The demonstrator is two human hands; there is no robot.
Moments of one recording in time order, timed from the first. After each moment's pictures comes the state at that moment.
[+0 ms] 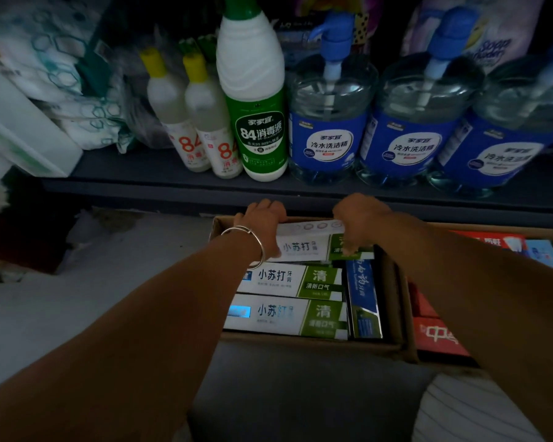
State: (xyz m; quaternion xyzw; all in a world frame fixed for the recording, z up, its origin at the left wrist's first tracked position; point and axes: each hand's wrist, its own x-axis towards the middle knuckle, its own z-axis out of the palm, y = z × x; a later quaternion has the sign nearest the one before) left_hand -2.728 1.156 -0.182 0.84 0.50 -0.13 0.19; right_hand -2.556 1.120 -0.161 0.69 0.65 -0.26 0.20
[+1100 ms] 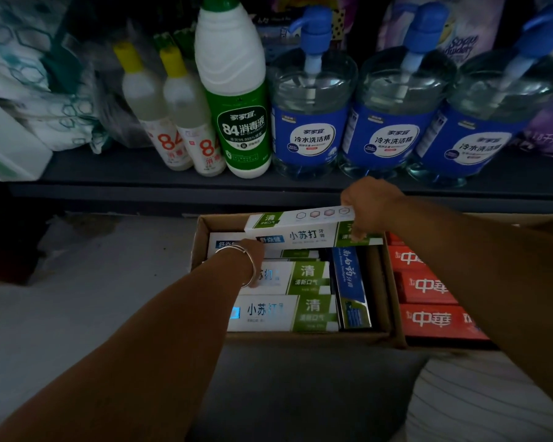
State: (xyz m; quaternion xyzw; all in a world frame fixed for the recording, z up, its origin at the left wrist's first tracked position) left_hand -2.736 1.144 -0.225 0.81 0.44 -0.34 0.19; right_hand -2.534 1.104 -0.141 0.72 0.63 -0.22 0.18
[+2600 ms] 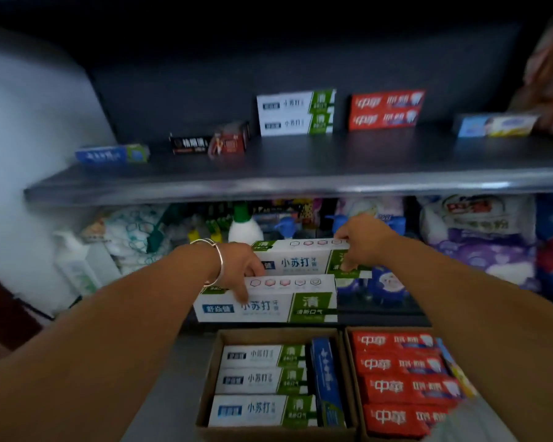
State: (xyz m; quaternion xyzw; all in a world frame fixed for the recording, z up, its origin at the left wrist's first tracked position) left_hand -2.731 1.106 0.086 0.88 0.40 -0.21 0.13; right_hand -2.508 1.036 0.084 0.75 0.66 -0.09 0.02
